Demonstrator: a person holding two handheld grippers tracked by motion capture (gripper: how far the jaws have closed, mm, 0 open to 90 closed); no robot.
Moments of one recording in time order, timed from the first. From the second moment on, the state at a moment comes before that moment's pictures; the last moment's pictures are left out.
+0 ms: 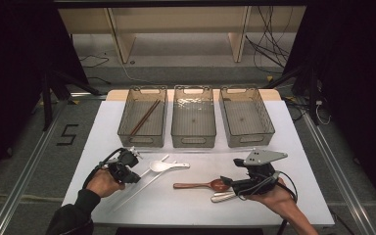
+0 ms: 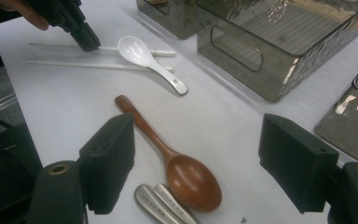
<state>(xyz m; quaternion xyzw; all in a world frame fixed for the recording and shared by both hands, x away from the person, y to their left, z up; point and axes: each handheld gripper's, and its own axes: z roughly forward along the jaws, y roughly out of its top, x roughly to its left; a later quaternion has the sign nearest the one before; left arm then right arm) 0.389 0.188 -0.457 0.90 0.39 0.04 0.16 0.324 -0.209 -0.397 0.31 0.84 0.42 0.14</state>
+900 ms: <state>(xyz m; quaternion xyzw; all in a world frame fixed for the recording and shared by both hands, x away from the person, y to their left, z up) 0.389 0.216 -0.433 0.89 0.41 0.05 0.20 0.324 -0.210 -0.397 0.31 0.84 0.42 0.14</state>
